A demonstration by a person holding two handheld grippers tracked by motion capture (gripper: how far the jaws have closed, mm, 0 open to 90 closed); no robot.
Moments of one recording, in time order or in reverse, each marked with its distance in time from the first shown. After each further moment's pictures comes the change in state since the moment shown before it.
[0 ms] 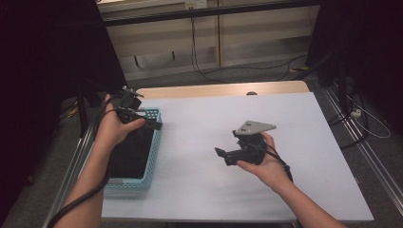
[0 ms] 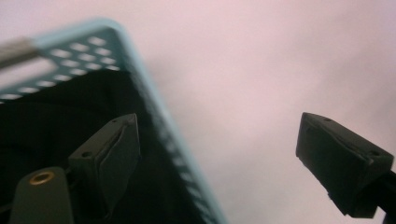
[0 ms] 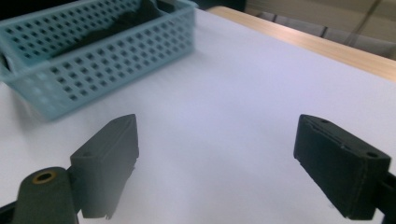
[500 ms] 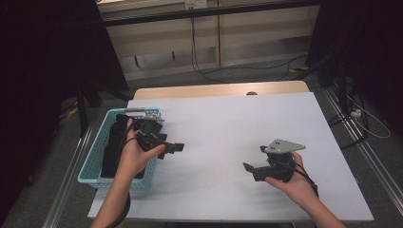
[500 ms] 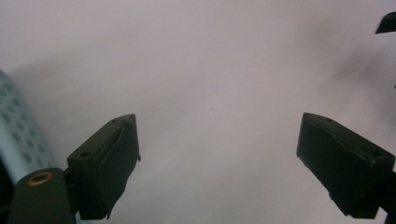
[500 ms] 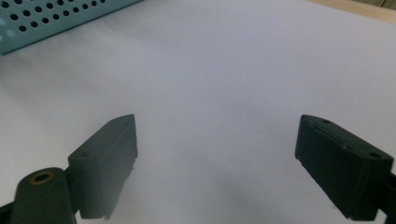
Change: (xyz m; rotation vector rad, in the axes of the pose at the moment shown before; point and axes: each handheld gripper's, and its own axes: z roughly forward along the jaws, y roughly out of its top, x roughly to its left) left arm -0.059 -0.044 0.040 -0.126 -0.108 0.087; right arm -0.032 -0.074 -0.035 0.055 -0.062 0.030
